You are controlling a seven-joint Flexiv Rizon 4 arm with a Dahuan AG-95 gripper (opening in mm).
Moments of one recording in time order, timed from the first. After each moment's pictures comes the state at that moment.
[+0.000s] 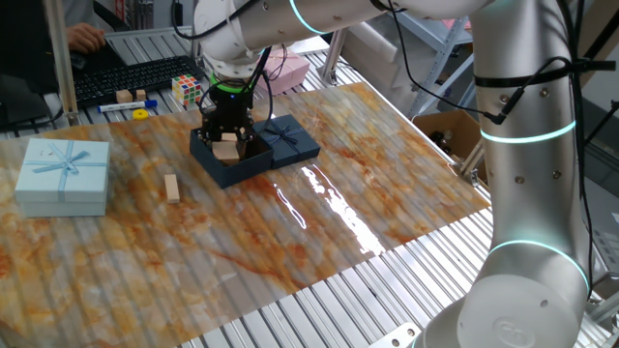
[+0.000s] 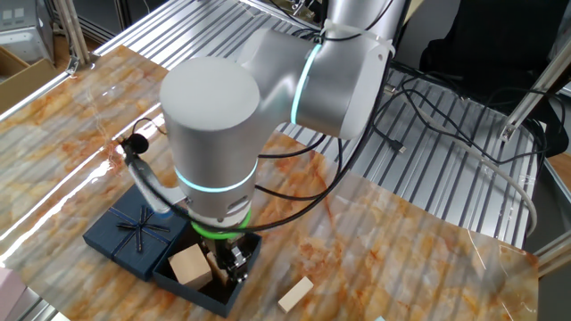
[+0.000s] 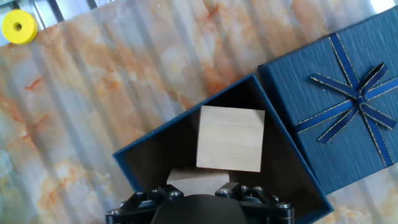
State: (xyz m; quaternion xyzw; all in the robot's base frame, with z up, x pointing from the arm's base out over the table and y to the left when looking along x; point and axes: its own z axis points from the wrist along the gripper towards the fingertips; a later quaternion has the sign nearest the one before) arm 0.665 0.048 0.048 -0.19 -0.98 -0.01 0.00
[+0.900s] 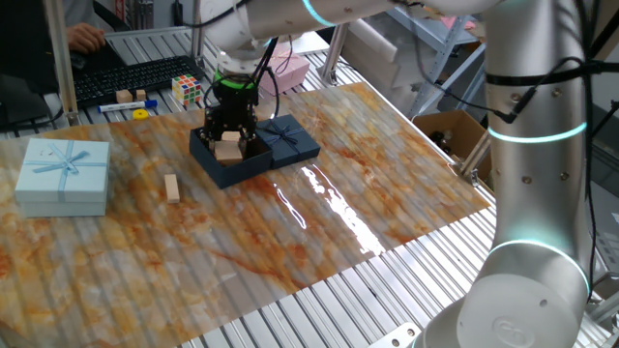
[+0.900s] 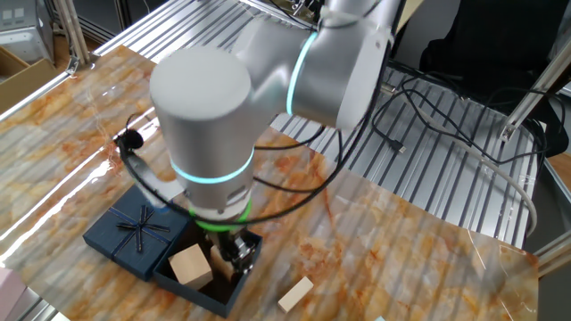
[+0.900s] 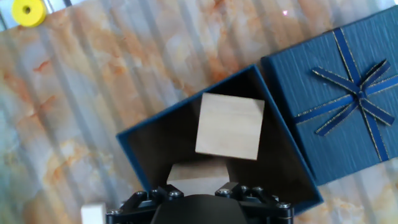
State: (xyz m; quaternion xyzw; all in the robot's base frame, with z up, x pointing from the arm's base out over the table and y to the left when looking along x) arm 0.645 0.053 0.078 -0.15 -0.99 -0.03 0.03
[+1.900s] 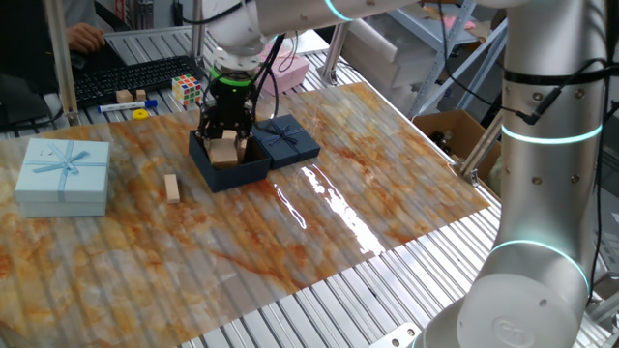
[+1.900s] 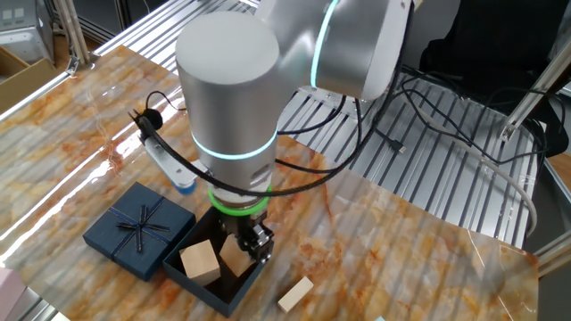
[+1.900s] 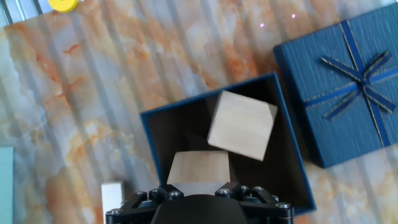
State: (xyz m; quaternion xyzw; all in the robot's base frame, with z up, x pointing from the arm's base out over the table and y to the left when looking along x) arm 0.647 0.071 0.082 -0.15 -0.99 -0.01 0.00
